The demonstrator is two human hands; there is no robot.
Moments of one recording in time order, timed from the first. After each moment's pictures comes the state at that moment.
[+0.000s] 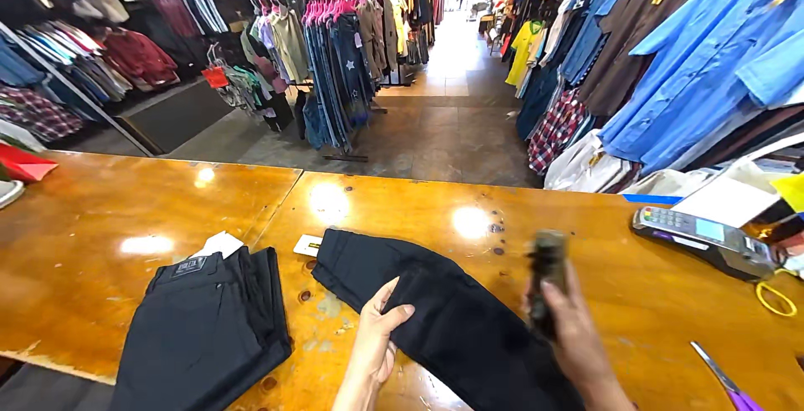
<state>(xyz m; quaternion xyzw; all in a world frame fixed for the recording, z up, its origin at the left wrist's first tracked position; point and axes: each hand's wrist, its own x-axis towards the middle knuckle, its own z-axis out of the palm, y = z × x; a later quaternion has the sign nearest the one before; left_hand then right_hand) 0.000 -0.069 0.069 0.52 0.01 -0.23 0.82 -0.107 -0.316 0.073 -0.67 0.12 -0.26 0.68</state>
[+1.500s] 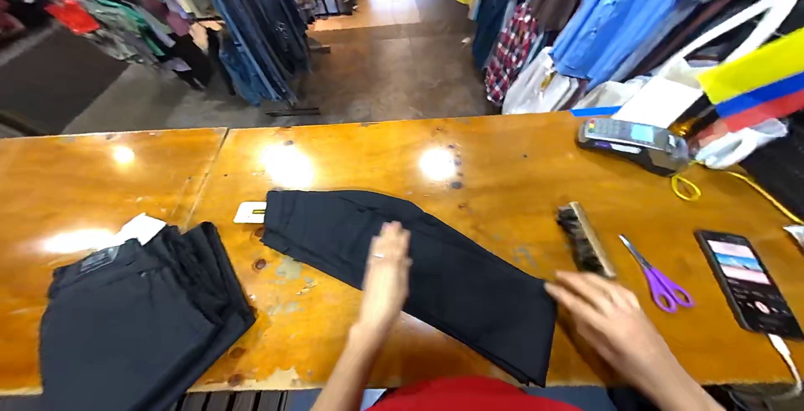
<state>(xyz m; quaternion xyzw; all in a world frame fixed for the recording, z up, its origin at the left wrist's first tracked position) -0.006 -0.121 0.010 0.88 -0.35 -0.04 0.31 -0.270 -0.408 0.006 -0.98 0.02 -0.19 0.09</state>
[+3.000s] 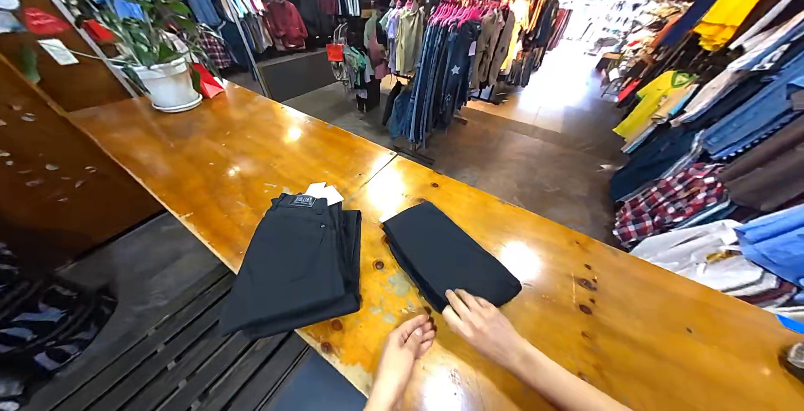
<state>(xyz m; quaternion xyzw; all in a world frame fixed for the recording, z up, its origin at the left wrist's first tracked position) -0.028 0.005 0.005 0.61 0.12 -0.18 0.76 0.021 -0.193 0.017 -0.88 -0.41 -0.24 -0.04</state>
